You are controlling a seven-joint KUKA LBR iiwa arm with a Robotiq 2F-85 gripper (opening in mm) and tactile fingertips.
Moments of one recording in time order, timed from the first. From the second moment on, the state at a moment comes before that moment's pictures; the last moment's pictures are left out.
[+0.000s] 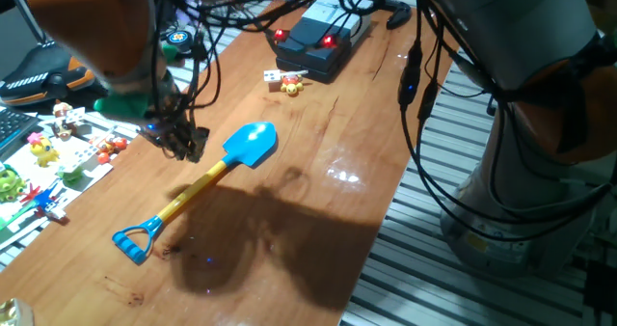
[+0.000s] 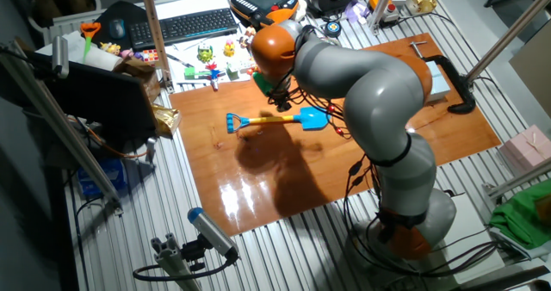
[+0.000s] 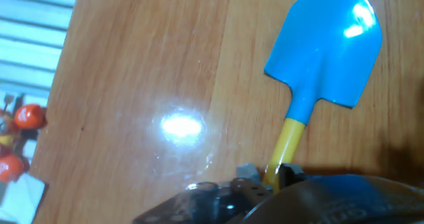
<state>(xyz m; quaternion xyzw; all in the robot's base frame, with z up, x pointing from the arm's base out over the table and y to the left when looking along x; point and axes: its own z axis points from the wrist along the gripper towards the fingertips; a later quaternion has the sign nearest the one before) 0.583 0.167 0.098 0.64 0.76 -0.06 0.09</state>
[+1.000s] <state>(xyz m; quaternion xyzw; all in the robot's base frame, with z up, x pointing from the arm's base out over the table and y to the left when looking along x) 0.584 0.176 0.073 0.70 0.71 -0.06 0.10</state>
